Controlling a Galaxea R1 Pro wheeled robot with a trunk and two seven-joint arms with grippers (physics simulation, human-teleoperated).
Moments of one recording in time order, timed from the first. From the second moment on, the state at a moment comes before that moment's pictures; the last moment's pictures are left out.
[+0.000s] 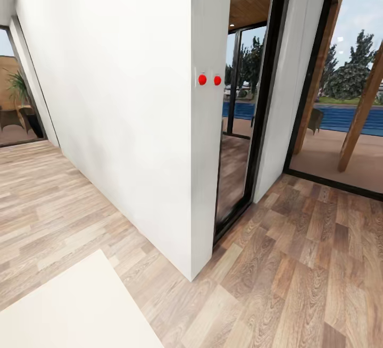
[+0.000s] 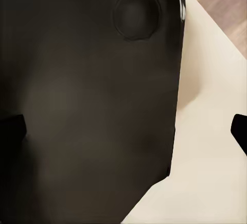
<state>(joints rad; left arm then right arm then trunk) 0.00 0.00 0.00 0.00 0.00 0.00 0.00 0.00 0.00 0.00 0.00 0.00 0.00 0.00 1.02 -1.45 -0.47</state>
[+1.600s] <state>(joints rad) 0.00 -0.01 0.00 -0.56 -0.01 0.00 0.00 -0.17 -0.03 0.00 -0.34 0.00 0.00 0.00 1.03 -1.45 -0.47</state>
